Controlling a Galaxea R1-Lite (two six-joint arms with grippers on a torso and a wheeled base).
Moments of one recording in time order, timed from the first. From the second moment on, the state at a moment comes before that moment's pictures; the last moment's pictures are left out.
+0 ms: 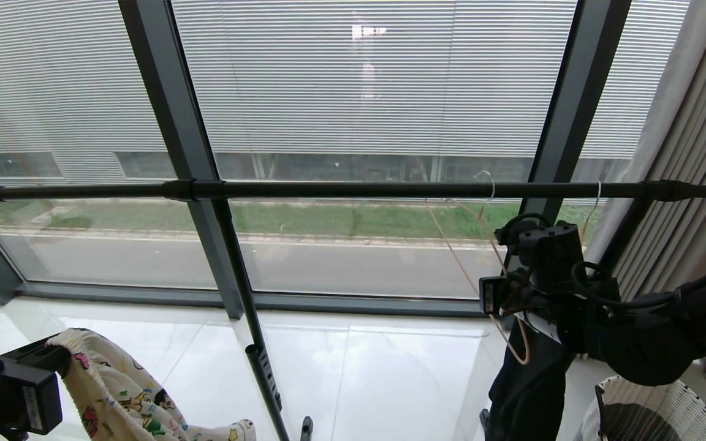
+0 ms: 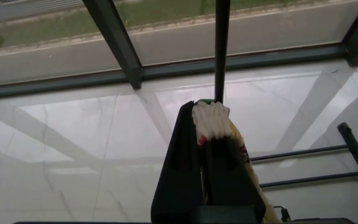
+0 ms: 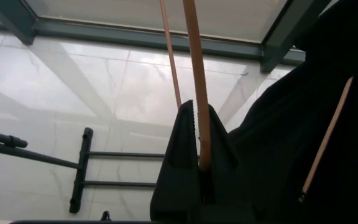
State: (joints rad) left arm 0.03 0.94 -0.32 -0.30 -0.06 0.23; right arm 0.61 1.89 -0.85 -0.58 -0.40 0.26
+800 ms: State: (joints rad) left arm 0.03 0.91 -0.32 -0.30 -0.06 0.23; right arm 0.70 1.77 -0.77 -0.62 -0.40 0.23
